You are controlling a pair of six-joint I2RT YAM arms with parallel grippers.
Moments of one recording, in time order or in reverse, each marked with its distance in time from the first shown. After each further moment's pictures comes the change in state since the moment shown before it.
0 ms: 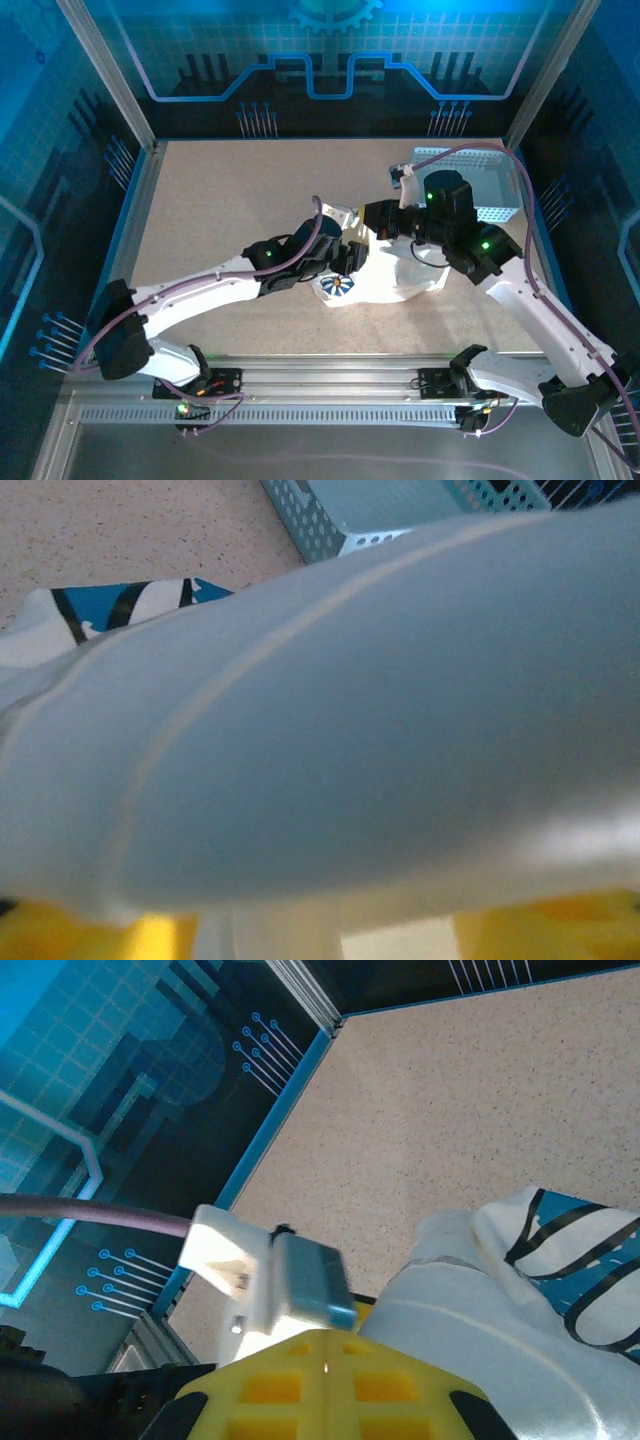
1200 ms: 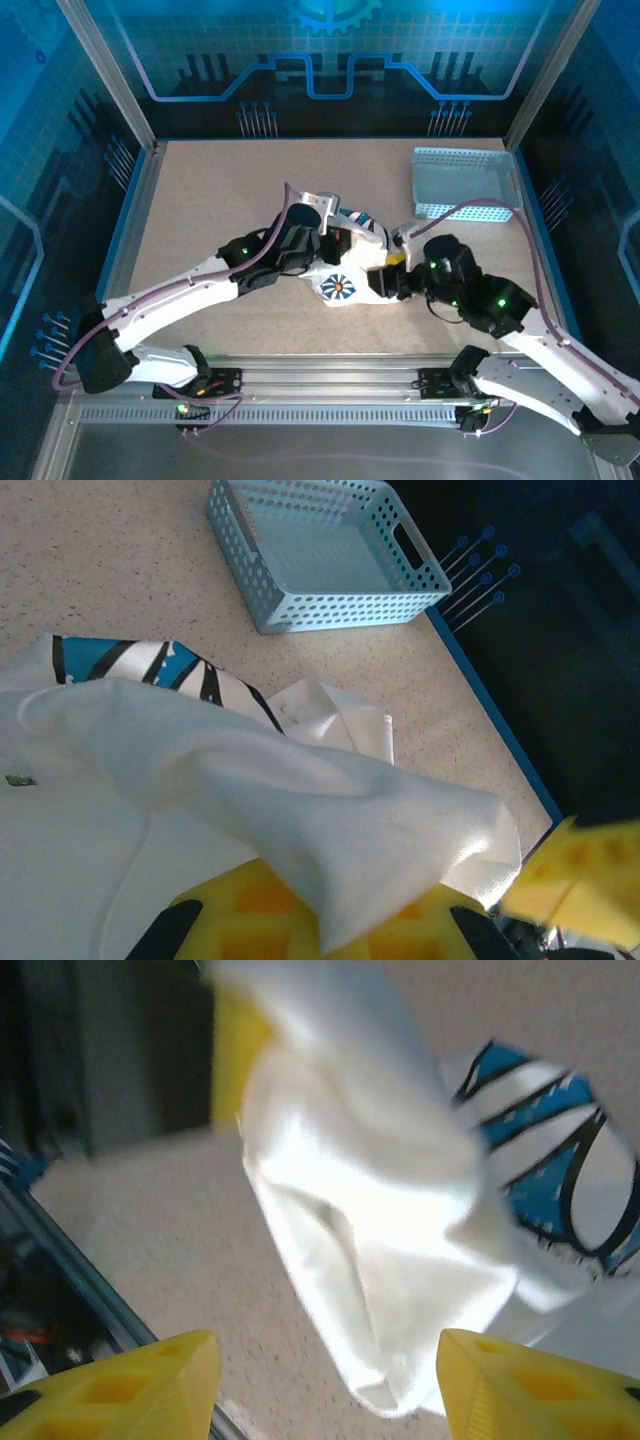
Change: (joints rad) left arm 0.050 -0.133 0.005 0.000 0.118 -0.136; right arm 0.251 -0.304 -0.339 -0.131 0.316 -0.169
